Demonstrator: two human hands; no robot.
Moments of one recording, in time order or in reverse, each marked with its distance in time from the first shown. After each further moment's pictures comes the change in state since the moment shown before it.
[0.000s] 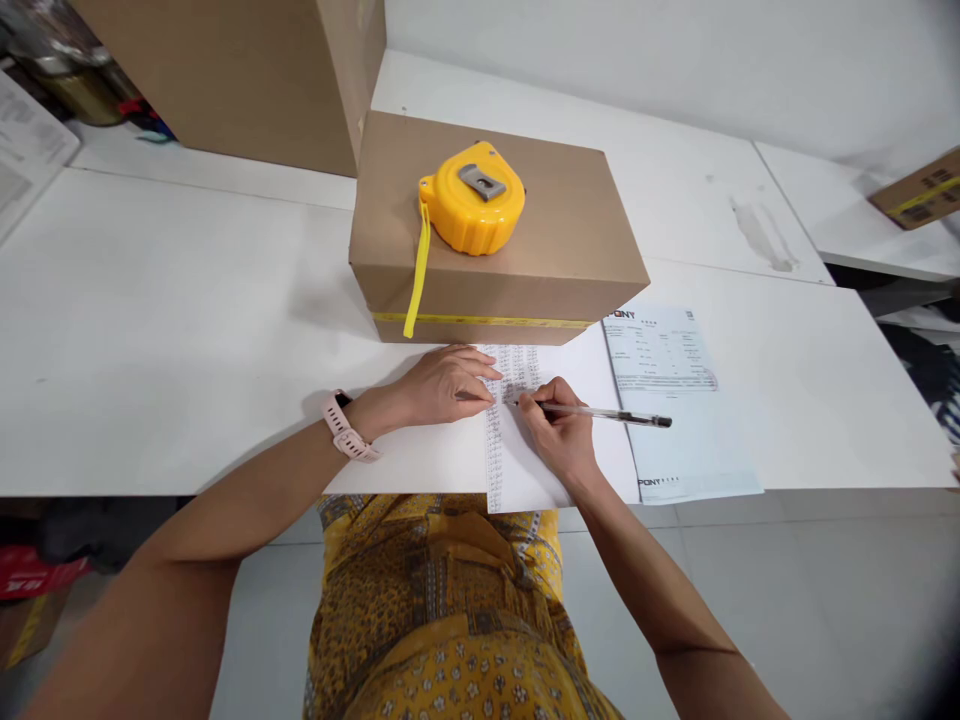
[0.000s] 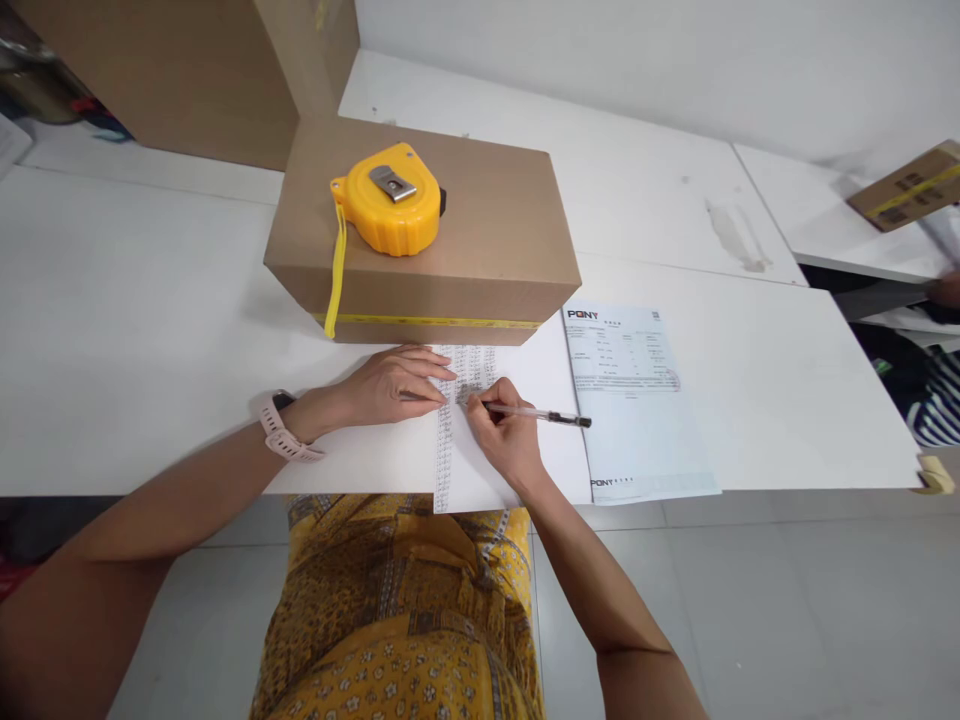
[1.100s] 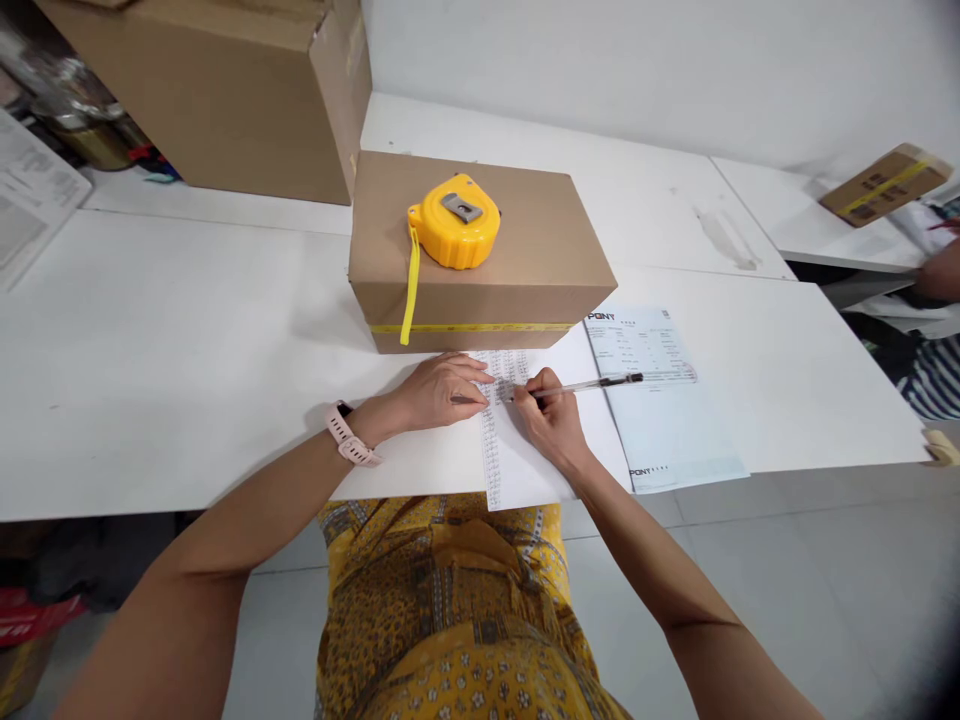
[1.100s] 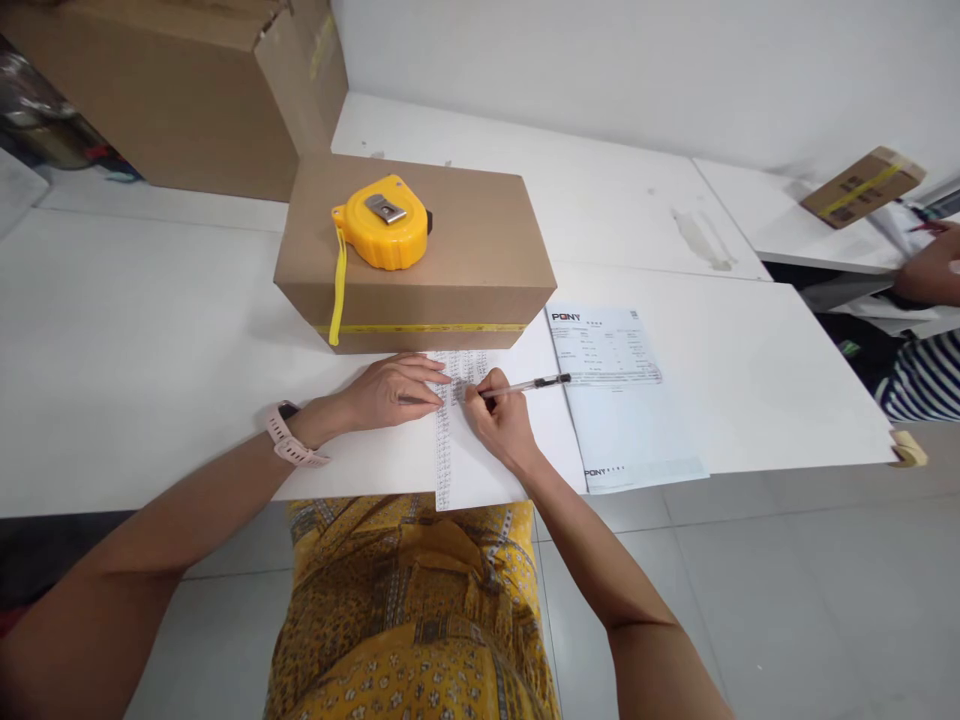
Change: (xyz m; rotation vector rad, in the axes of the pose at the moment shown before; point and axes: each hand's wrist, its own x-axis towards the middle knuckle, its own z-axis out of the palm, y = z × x) left_hand -0.001 -0.004 0.000 0.011 -0.003 0.035; right_hand 0.013 -0.007 -0.002 -0.052 -0.044 -0.019
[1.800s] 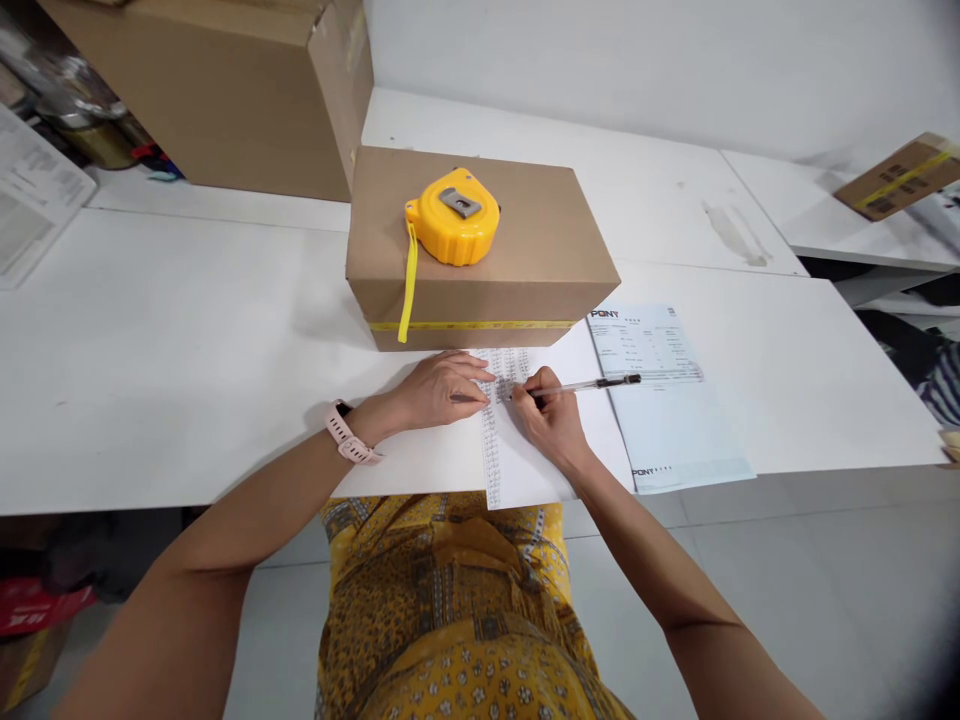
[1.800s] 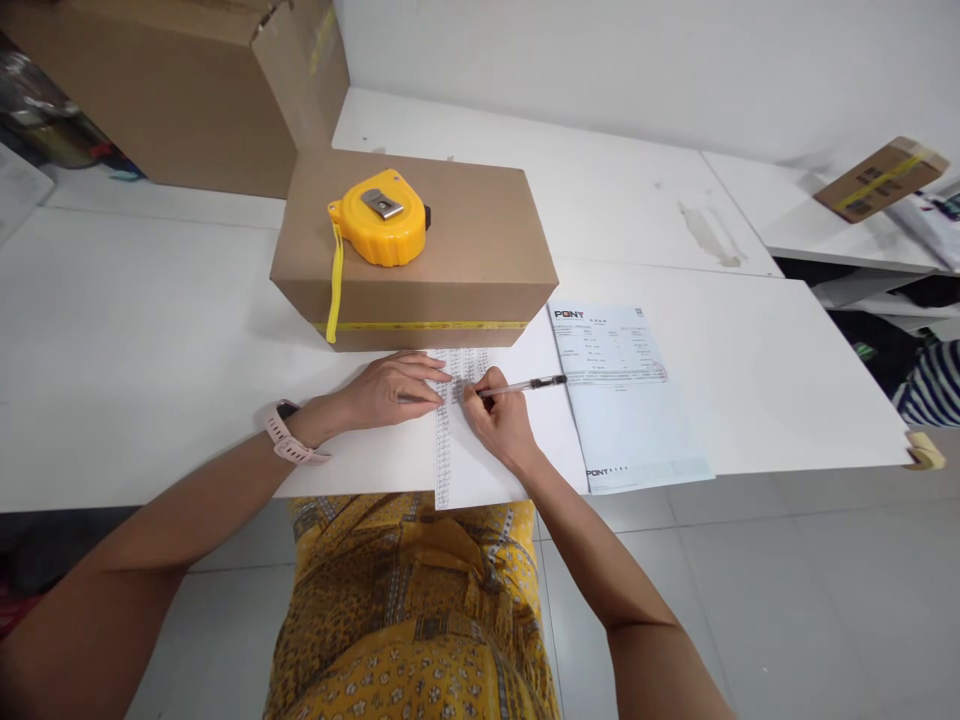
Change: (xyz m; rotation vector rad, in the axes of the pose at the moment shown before) left_hand -0.001 0.001 0.001 -0.012 0.017 -0.003; right_hand 0.001 0.001 0.001 -0.011 -0.022 -0.033
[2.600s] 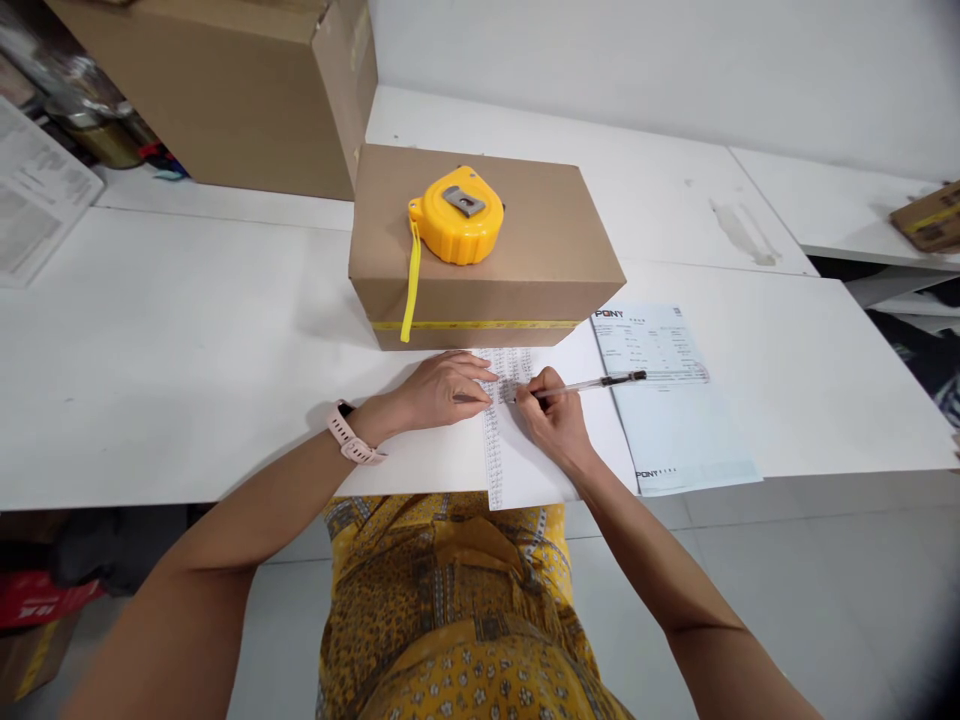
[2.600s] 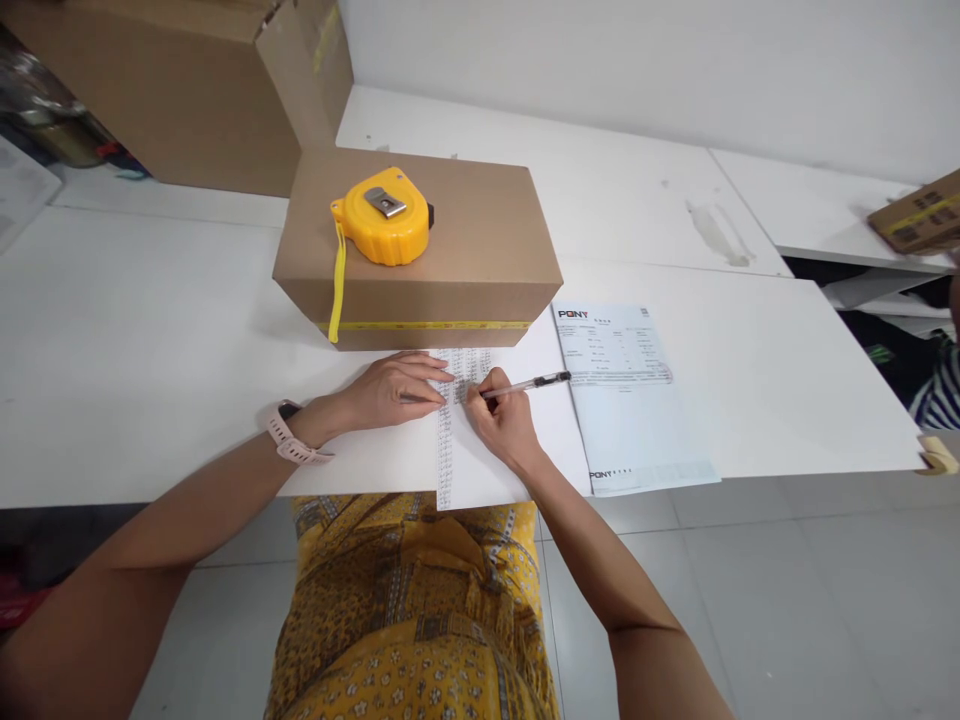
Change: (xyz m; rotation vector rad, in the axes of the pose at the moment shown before) left_hand 0.000 0.002 0.000 -0.037 -0.003 -0.061; right_hand 0.000 0.001 -0.001 0.004 -0.013 0.000
